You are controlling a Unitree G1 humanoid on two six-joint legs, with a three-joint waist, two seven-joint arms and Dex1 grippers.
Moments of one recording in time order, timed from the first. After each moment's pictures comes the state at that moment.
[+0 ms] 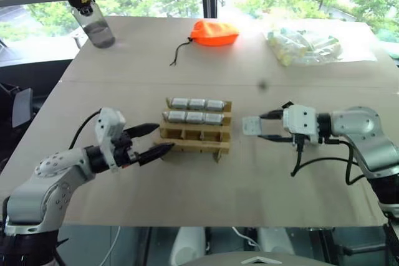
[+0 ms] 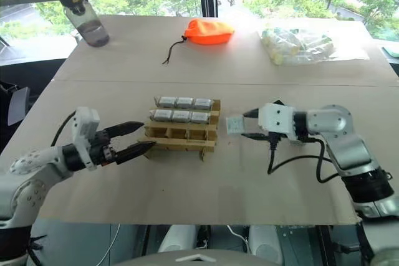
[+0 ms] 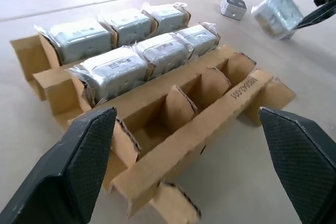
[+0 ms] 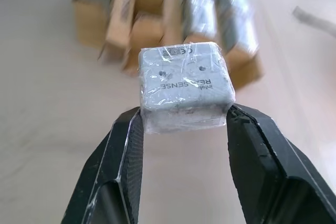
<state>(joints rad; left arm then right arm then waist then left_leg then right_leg) -0.02 0.80 0.28 -0.30 -0.73 0.67 -0.92 -0.49 -0.66 0.20 -0.12 0.11 -0.04 1.13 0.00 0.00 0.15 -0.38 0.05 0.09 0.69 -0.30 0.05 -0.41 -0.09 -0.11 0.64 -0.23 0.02</state>
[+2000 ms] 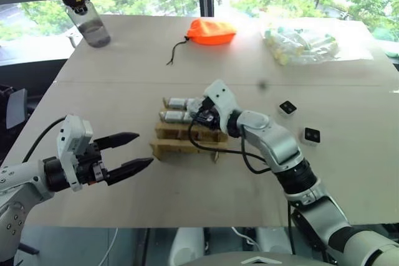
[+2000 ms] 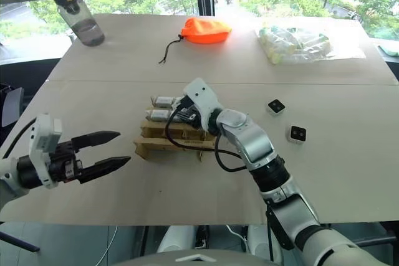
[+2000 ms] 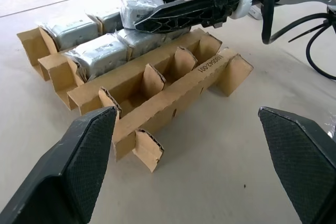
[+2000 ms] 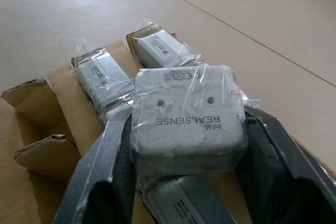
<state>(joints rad) 0.24 0.89 0.59 -0.45 -0.78 0.67 -1.09 -0.64 -0.01 0.35 -0.01 0.13 0.72 0.43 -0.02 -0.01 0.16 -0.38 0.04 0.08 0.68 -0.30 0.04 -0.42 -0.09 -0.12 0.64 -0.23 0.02</state>
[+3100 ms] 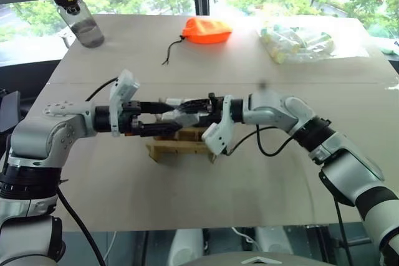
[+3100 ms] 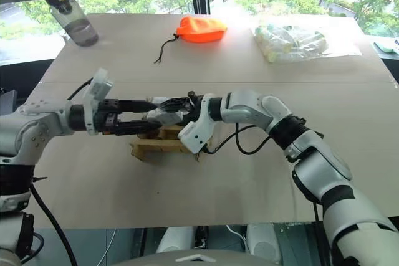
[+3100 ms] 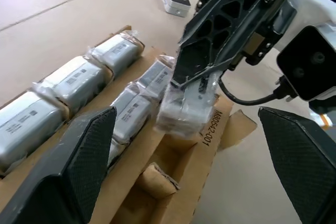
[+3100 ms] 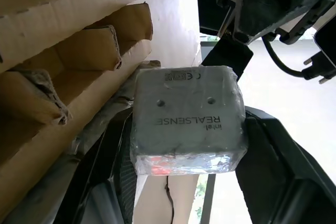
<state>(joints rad) -0.47 0.95 0.05 -0.04 -0.69 0.82 -1.23 -1.02 -0.32 0.65 0.53 -0.67 -0.84 0.42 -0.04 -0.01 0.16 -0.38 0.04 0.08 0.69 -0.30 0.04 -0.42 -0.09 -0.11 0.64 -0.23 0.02</state>
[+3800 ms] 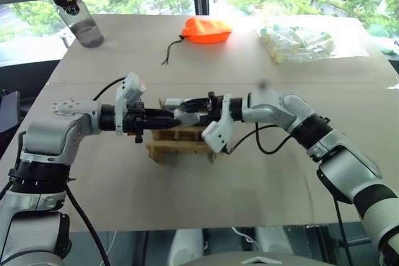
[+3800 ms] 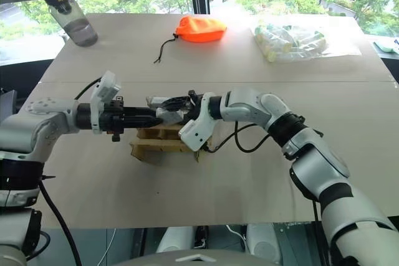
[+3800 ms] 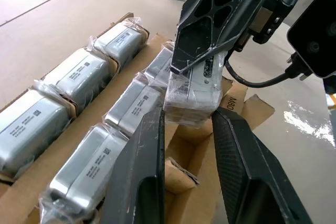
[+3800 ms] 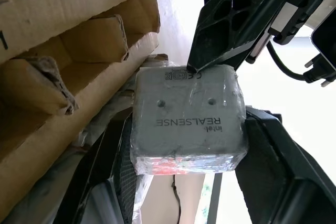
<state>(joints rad) -0.50 0.91 0.01 0.02 -0.55 0.71 -1.29 -1.04 -0.31 0.65 0.57 -0.66 -0.86 0.44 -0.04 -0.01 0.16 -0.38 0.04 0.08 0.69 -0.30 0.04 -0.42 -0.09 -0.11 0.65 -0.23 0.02</state>
